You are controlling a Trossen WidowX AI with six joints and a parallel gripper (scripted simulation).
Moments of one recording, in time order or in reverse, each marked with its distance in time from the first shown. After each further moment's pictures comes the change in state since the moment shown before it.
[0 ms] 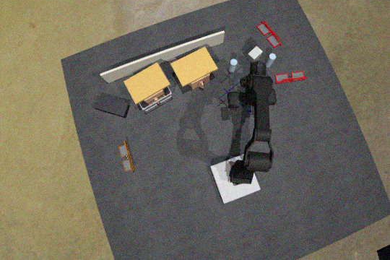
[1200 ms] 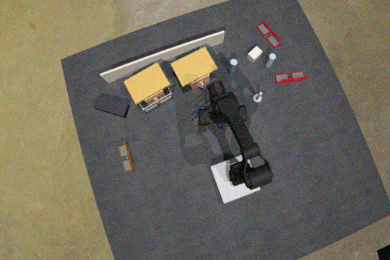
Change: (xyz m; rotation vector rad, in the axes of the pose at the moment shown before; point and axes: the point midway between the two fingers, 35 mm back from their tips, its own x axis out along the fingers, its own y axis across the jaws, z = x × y) arm 0.016 0.120 -0.054 -0.008 0.004 0.010
